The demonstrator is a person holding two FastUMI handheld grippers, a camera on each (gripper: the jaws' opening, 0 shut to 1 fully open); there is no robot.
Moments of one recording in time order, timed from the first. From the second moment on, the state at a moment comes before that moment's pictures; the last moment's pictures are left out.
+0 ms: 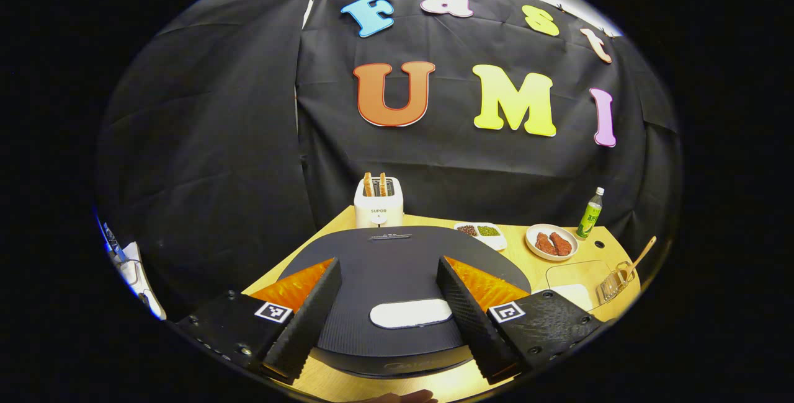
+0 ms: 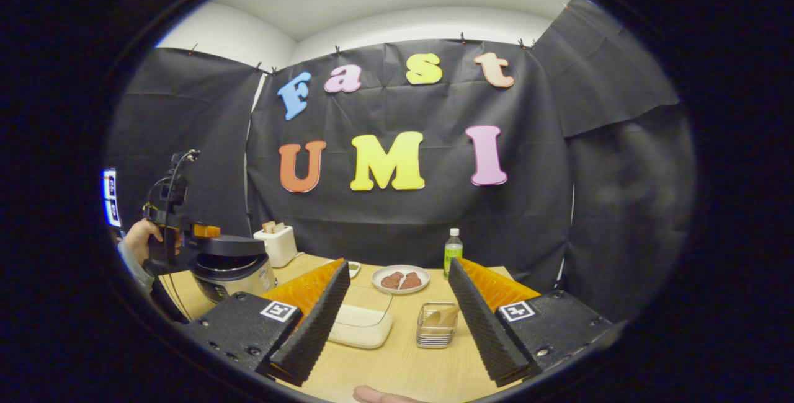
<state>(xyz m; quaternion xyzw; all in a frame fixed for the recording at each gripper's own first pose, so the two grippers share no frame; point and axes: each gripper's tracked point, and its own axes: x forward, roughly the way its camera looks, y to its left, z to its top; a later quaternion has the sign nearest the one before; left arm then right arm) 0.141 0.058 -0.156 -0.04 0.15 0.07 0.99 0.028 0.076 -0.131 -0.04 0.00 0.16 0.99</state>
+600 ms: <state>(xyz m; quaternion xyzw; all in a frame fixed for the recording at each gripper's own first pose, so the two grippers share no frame) 0.121 0.052 -0.188 -0.03 0.14 0.08 0.99 0.039 0.078 -0.141 -0.03 0.02 0.15 0.99</state>
